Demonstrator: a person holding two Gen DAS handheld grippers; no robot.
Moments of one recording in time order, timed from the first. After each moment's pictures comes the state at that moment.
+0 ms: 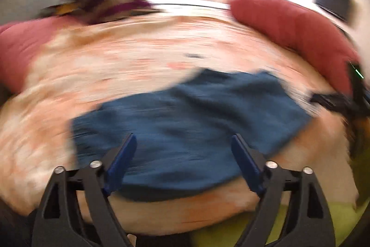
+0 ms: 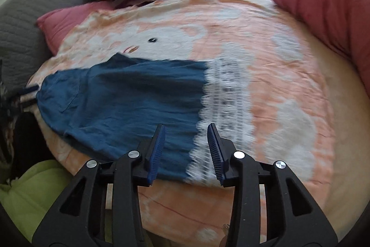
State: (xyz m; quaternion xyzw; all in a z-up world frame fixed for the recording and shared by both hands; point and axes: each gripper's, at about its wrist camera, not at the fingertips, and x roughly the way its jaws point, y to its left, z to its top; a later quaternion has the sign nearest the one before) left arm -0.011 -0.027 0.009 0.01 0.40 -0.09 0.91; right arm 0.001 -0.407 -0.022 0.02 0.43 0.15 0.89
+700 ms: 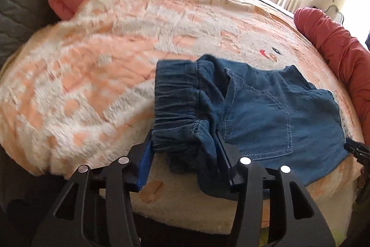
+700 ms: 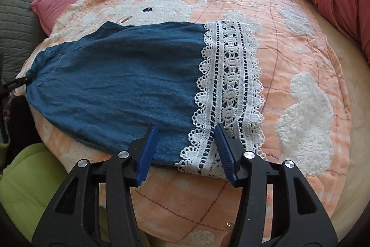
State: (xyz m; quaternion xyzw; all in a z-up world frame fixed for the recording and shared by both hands) left arm 0.011 0.057 -0.043 -0.10 0.46 0.01 0.88; right arm 0.002 -0.412 -0.059 0.01 0.48 0.15 0.87
